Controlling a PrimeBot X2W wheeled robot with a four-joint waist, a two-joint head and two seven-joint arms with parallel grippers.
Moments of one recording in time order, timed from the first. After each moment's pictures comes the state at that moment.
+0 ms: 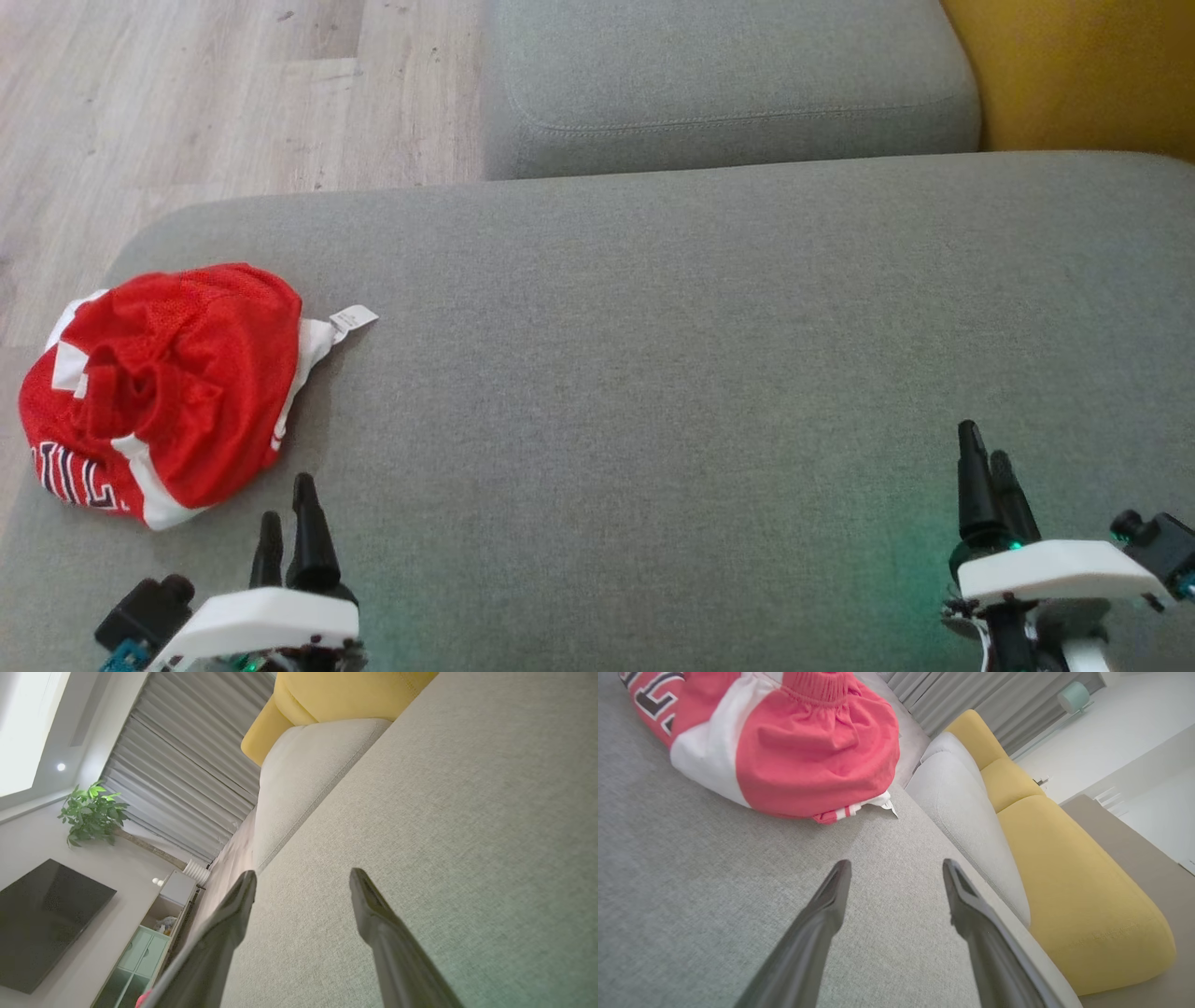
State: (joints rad) left arm 0.01 0.04 -0.06 0.30 -0.94 -0.03 -0.06; right arm 0.01 -0.04 -0.01 0.31 0.89 0.13 -0.06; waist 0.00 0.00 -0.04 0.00
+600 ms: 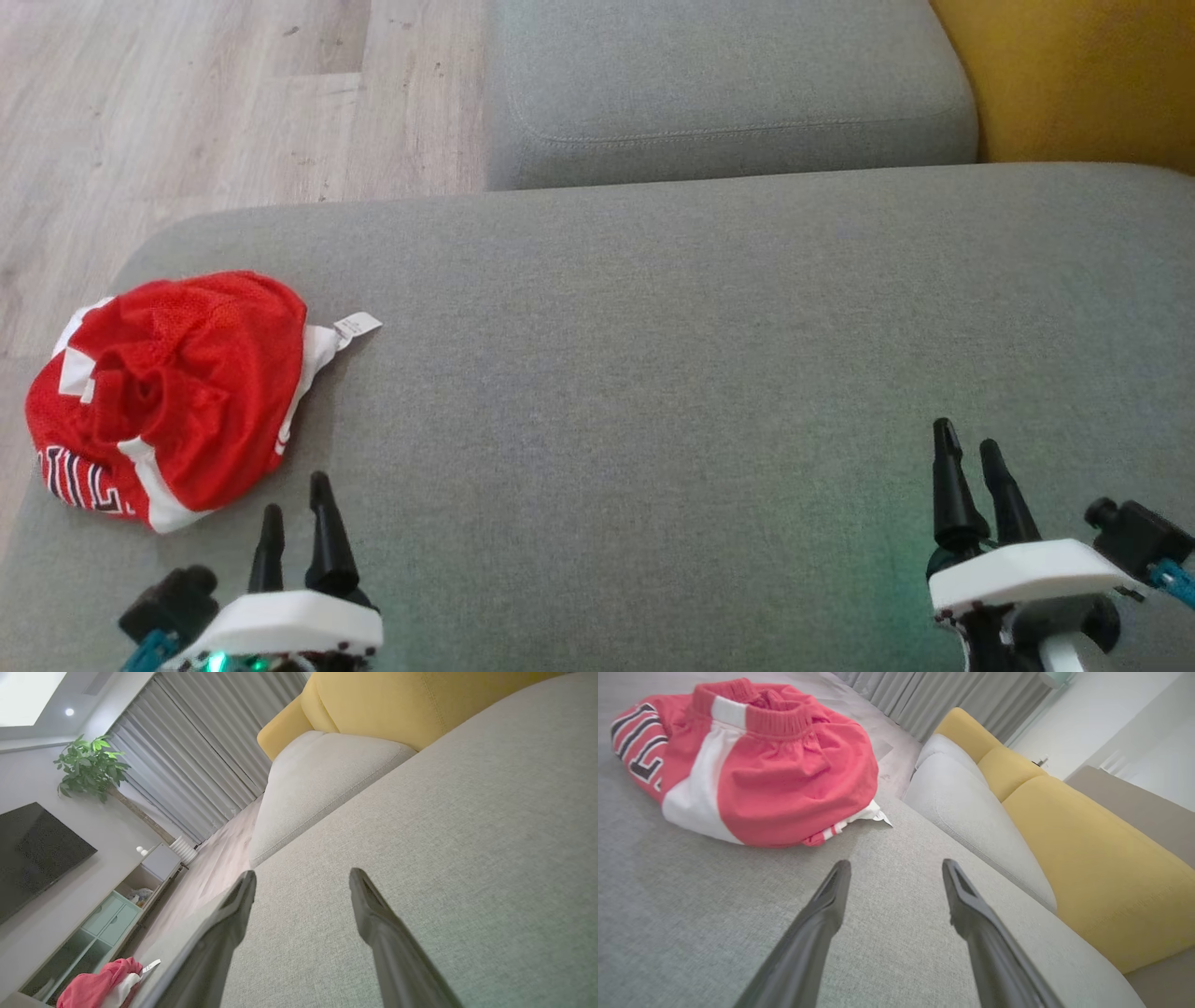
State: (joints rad) left arm 0.01 0.04 -0.09 0.31 -0.75 -0.01 -0.11; right arm 0.01 -0.04 0.02 0.31 0.67 0.13 -0.11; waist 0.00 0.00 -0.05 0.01
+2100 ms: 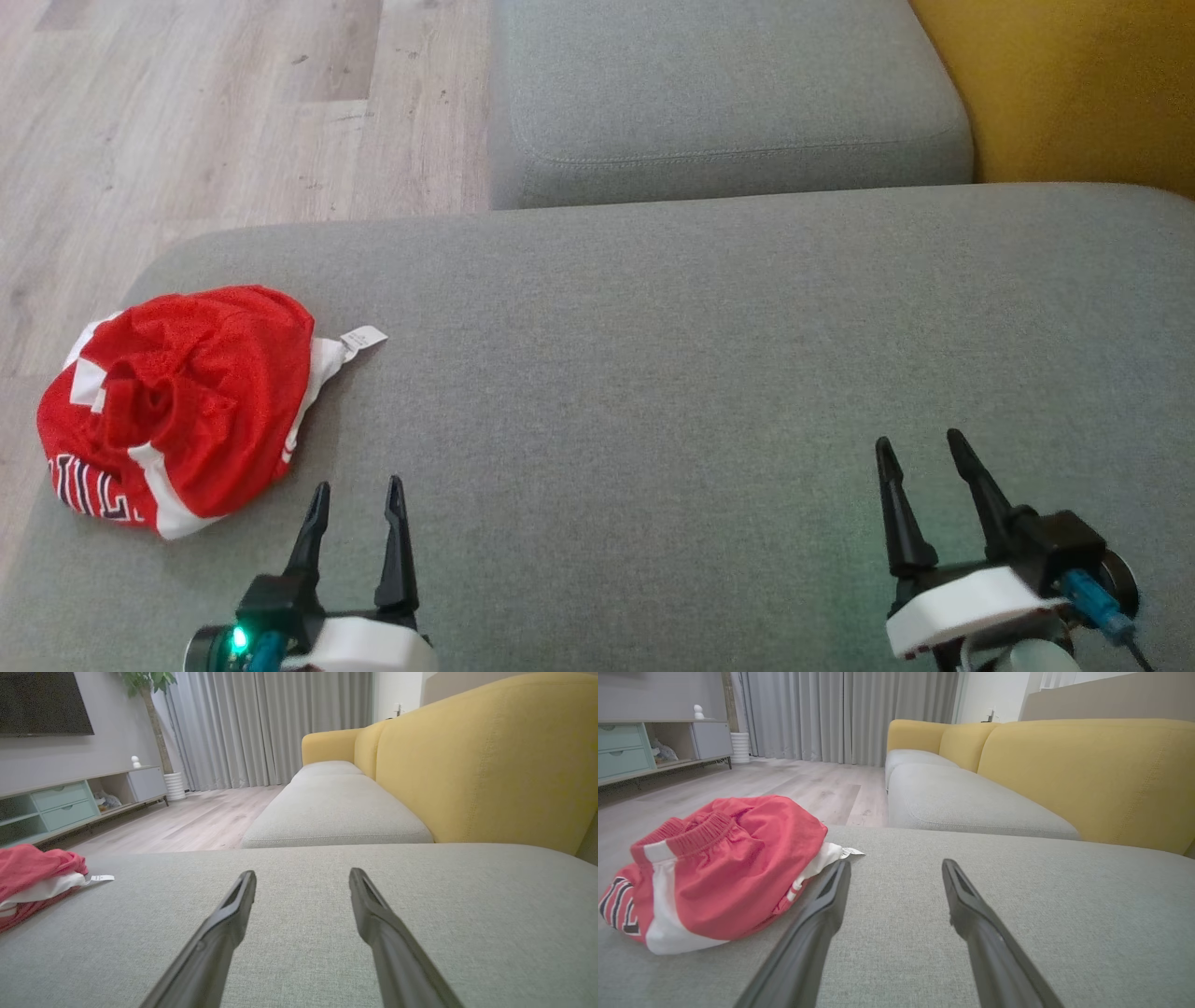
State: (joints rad) left arm 0.01 0.04 -0.16 0.37 -0.23 0.03 -0.23; right arm 0.04 -0.04 0.05 0.29 0.10 0.13 -0.23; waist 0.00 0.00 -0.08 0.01
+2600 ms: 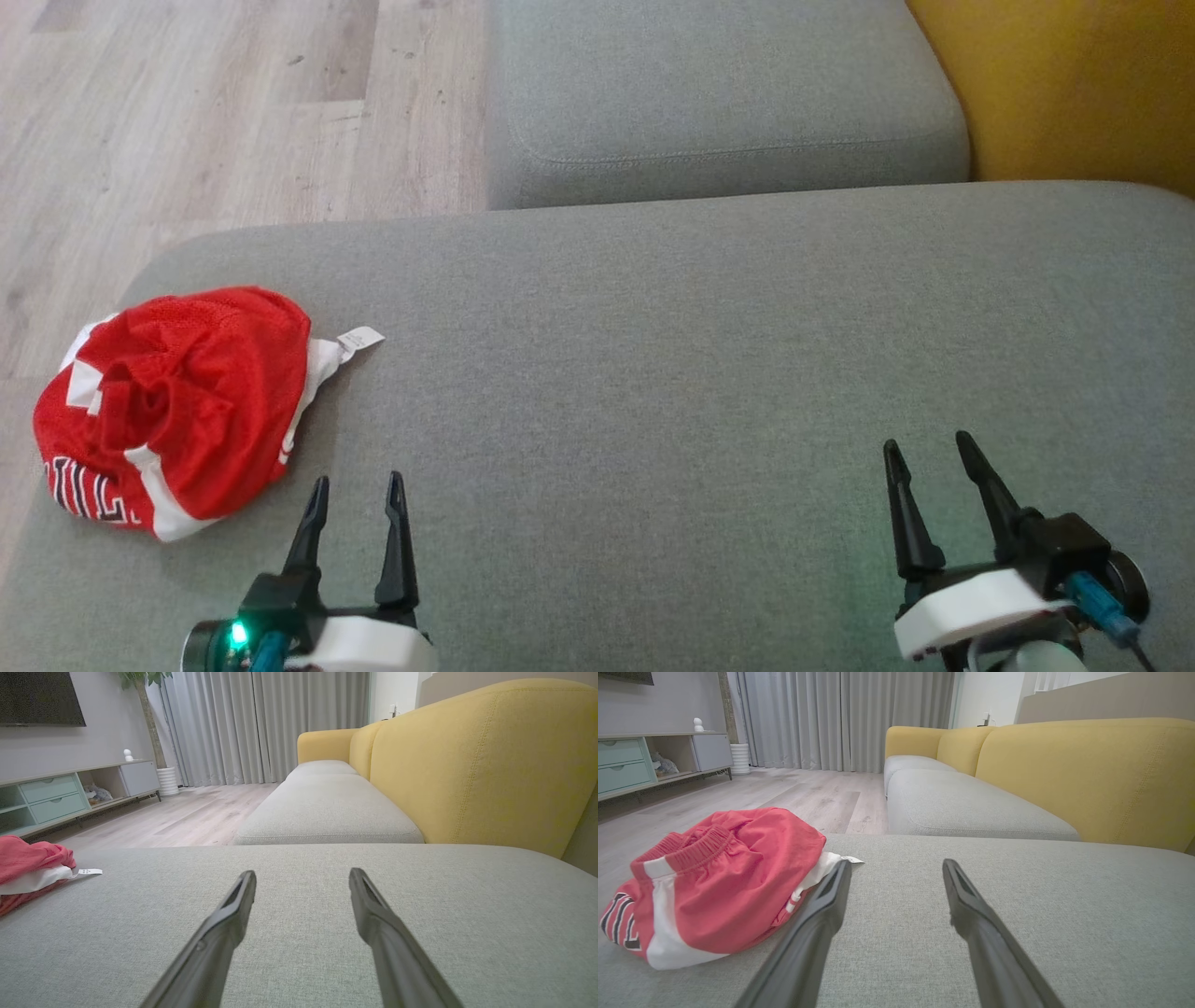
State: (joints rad) left arm 0.01 0.04 -0.17 0.35 -0.19 0.04 -0.25; right arm 0.04 -0.04 0.03 0.30 0.05 0.13 -0.25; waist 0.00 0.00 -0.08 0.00
